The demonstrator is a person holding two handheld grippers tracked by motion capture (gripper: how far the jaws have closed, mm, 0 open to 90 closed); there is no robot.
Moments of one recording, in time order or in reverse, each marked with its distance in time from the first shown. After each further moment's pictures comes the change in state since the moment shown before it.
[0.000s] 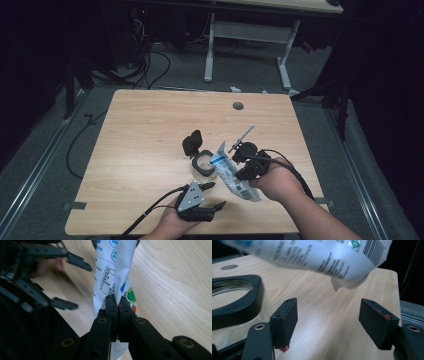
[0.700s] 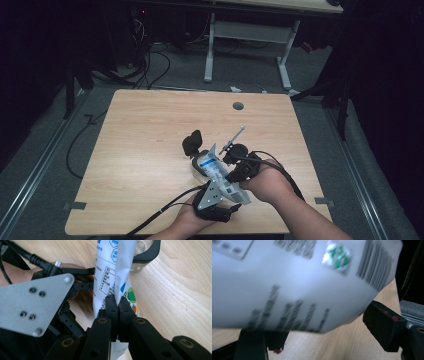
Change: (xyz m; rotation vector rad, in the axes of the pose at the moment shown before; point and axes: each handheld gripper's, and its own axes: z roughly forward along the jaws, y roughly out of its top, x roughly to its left) left arm -0.013 0.008 0.037 0.001 -0.036 0.025; right arm 0.013 0.013 0.008 -0.017 0.055 -0.009
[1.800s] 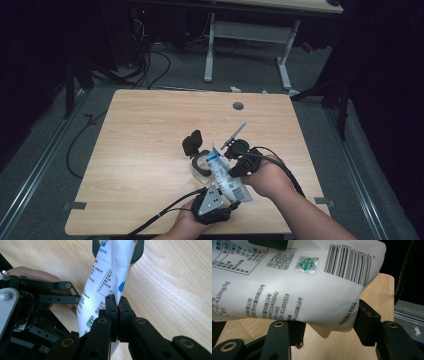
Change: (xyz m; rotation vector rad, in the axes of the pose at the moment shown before) left arm -0.014 0.015 -0.015 0.013 0.053 -0.012; right arm -0.012 0.005 0.001 0.012 -0.041 0.022
